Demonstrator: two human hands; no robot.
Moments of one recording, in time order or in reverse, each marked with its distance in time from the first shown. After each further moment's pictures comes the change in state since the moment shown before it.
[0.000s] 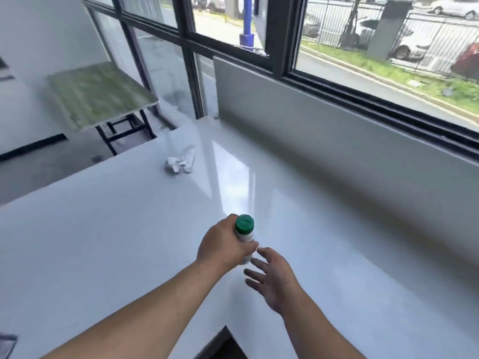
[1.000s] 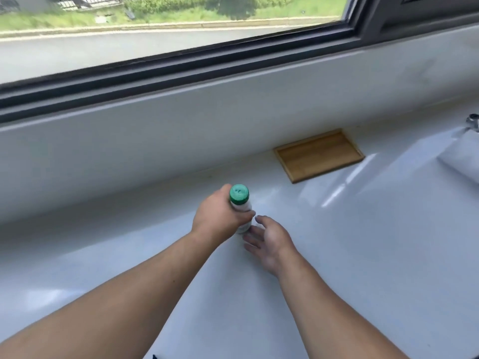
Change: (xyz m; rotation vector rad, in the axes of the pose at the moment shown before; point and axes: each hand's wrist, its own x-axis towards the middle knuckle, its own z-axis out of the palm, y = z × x) left_hand -0.219 0.384 0.547 0.351 -0.805 0.784; right_hand -0.180 0.041 -0.606 0.916 0.710 -0.251
